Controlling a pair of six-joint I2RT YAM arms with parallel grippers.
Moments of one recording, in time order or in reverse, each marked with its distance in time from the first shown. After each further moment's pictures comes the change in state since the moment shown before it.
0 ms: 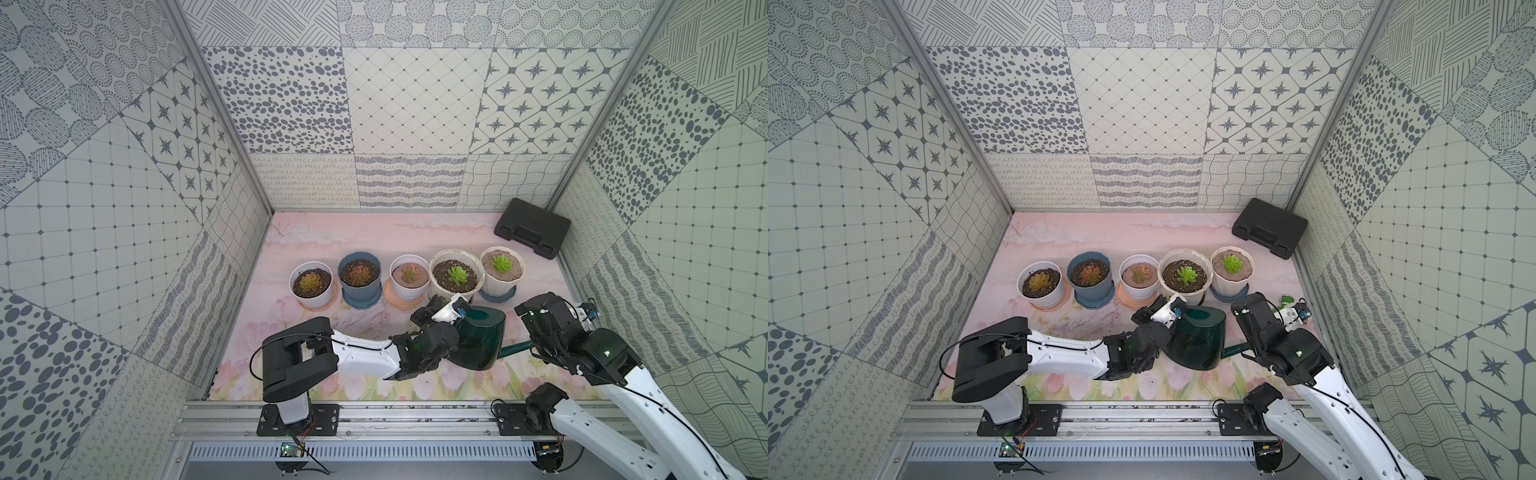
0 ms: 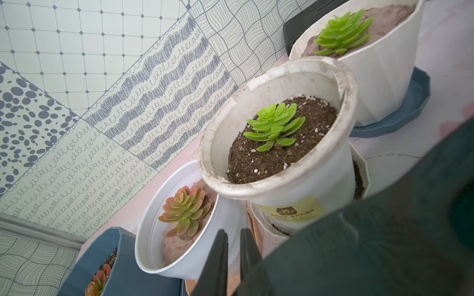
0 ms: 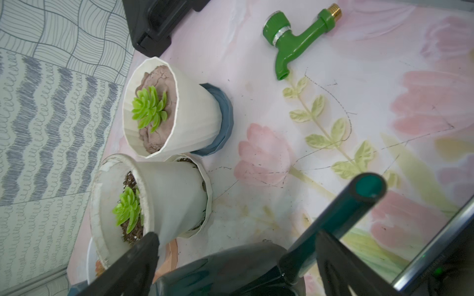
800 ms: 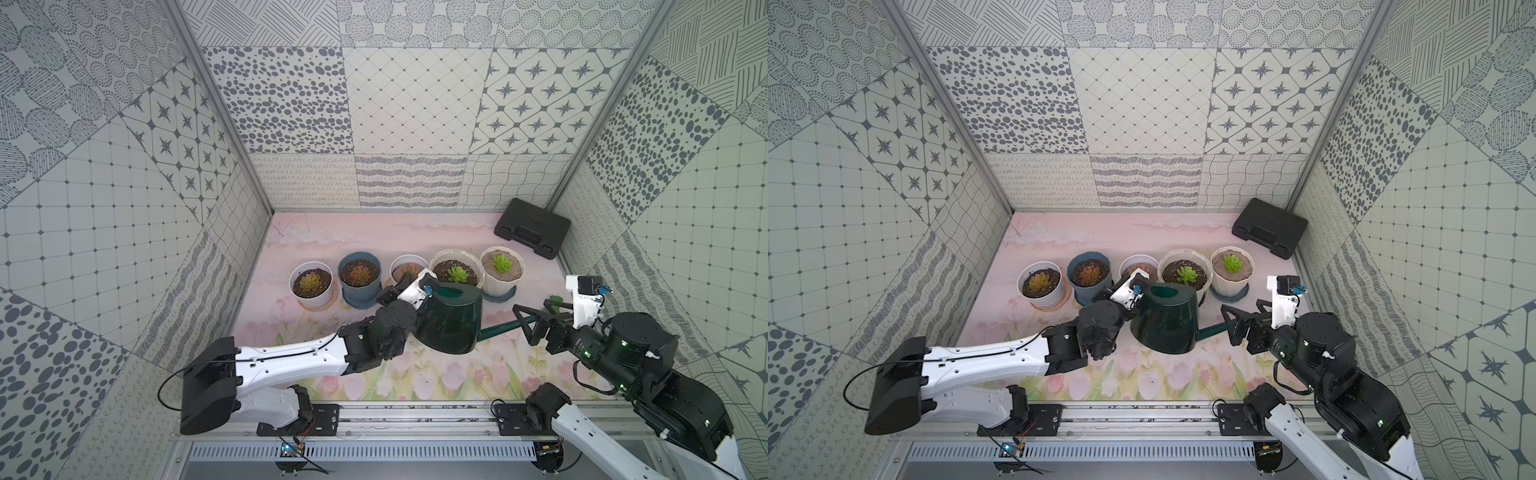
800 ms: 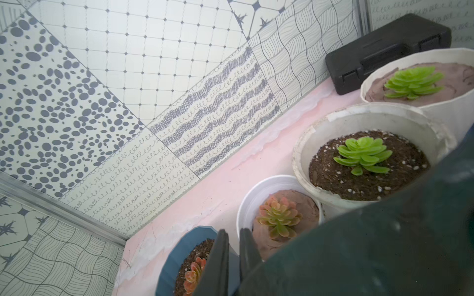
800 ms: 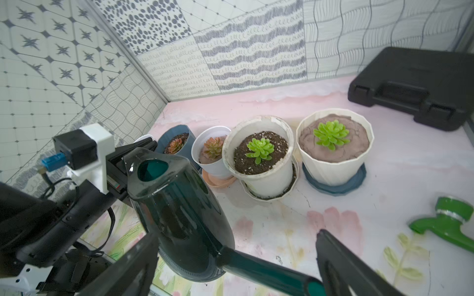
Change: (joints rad) left arm 0.112 -0.510 -0.074 -0.239 0.050 0.128; right arm 0.000 -0.237 0.202 0.208 -0.453 -1.141
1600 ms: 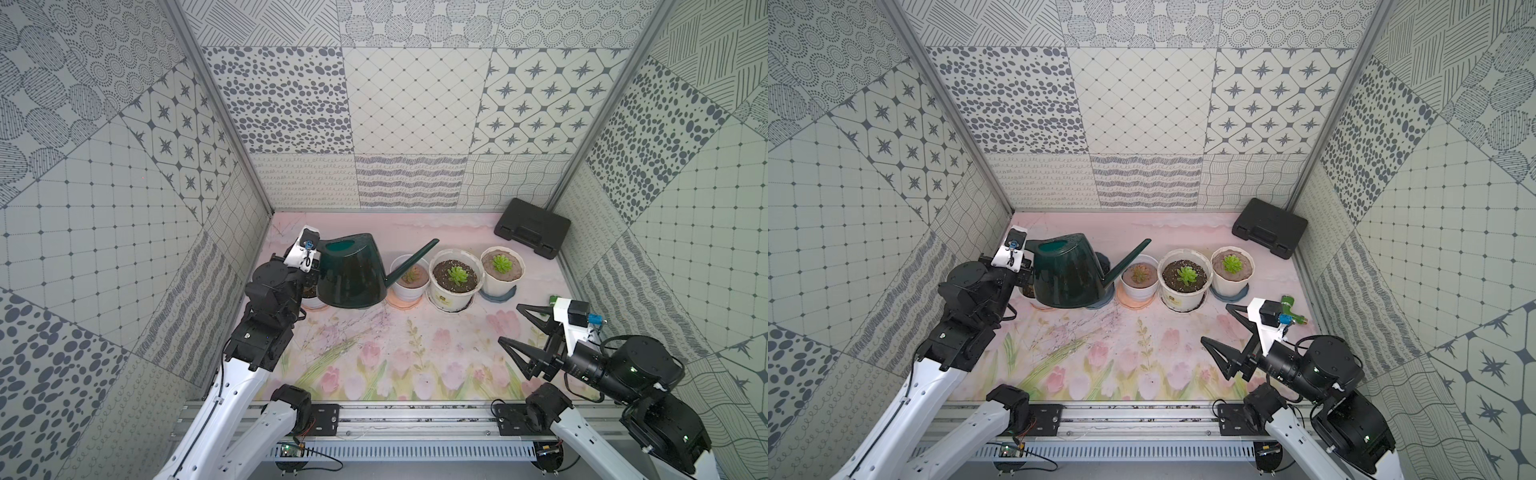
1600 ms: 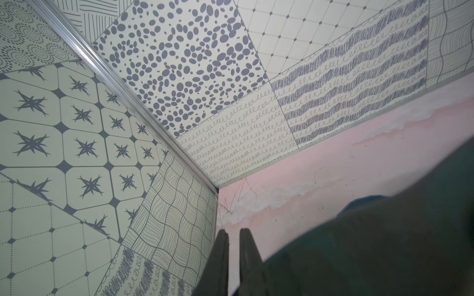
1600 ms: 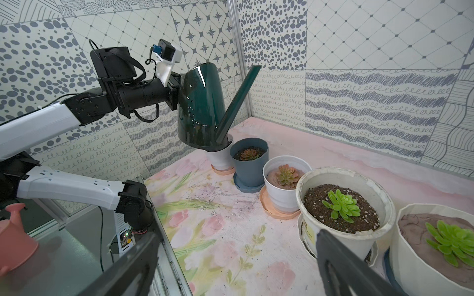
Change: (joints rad) left arm 0.899 -0.486 0.064 -0.485 0.597 0.090; right arm 0.002 -0.188 -0.234 0.284 -0.398 -0.227
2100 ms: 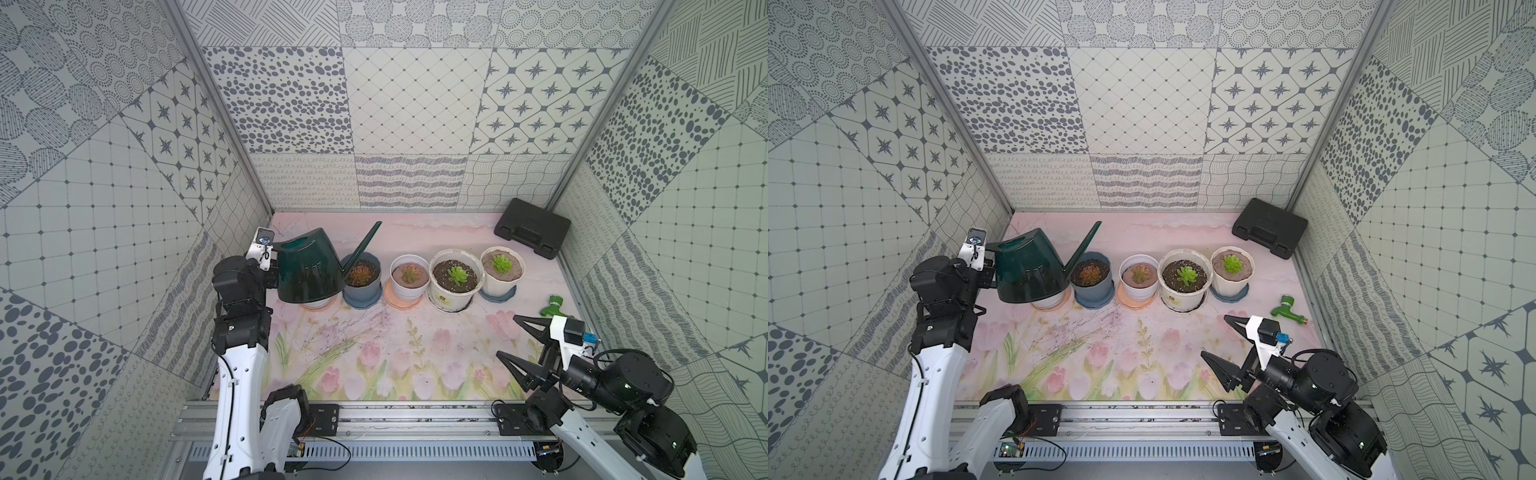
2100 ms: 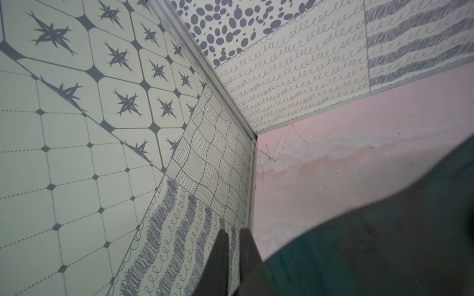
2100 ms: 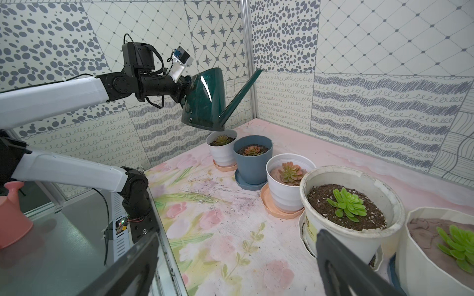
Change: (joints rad) left arm 0.560 0.106 -0.020 0.010 0.265 0.048; right arm 0.103 -0.179 -0.154 0.028 0.082 -0.051
